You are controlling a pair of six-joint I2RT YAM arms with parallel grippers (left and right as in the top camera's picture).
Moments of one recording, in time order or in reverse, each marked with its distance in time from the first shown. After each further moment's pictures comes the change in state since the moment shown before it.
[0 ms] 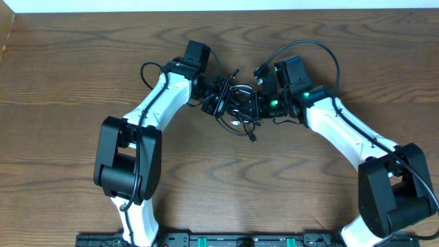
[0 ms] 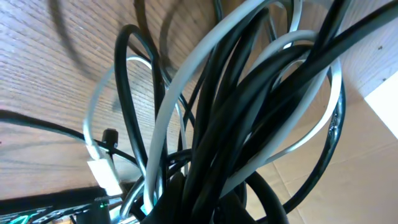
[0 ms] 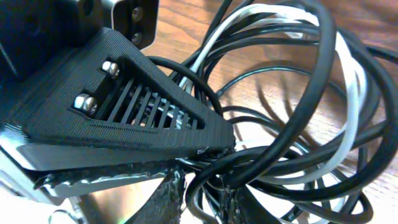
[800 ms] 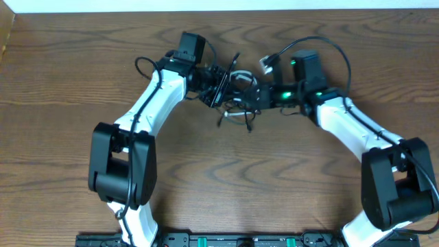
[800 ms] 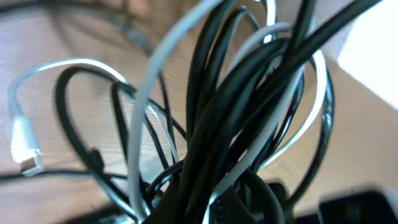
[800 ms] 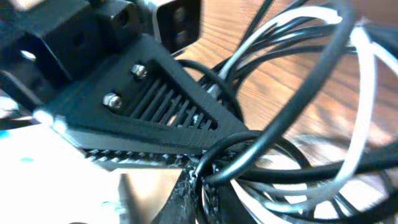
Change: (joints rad) left arm 0.019 -0.040 0.040 0.046 -0.001 0.158; right arm -0.124 0.018 -0.057 0.340 -0.349 0.053
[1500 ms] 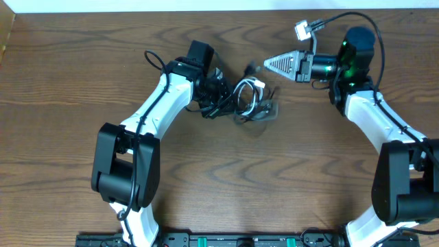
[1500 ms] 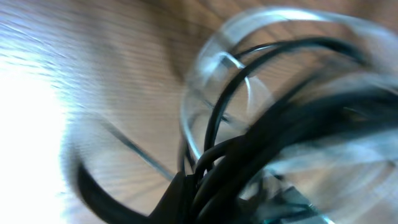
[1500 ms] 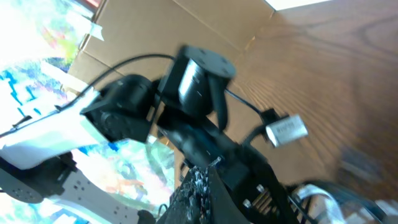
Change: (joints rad) left arm -0.042 0.001 -0.035 -0.141 -0.159 0.489; right arm -0.196 0.003 0.037 0.581 -0.406 0.378
